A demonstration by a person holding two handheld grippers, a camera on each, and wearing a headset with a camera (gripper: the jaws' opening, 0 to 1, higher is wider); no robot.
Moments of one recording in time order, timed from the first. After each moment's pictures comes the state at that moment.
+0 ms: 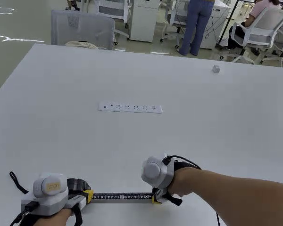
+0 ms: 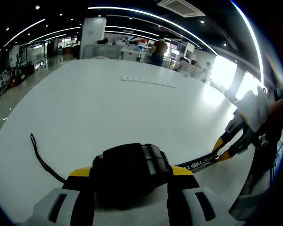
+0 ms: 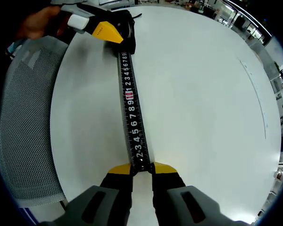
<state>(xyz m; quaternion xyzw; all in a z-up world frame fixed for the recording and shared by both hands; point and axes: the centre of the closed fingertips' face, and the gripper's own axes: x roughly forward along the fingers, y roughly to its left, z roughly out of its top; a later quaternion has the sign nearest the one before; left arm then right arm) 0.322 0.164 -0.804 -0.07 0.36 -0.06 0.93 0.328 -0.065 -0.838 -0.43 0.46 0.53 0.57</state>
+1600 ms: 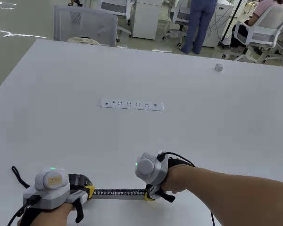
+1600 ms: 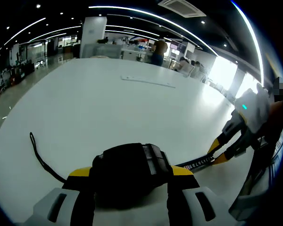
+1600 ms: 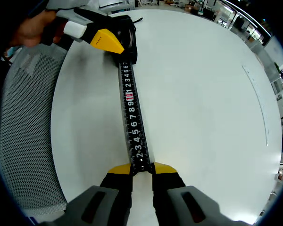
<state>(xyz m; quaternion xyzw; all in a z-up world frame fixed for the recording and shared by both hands) 0.321 0.163 -0.804 -0.08 0.37 -0.06 0.93 0.326 -0.040 -0.838 -0.42 0.45 0.54 0.57</state>
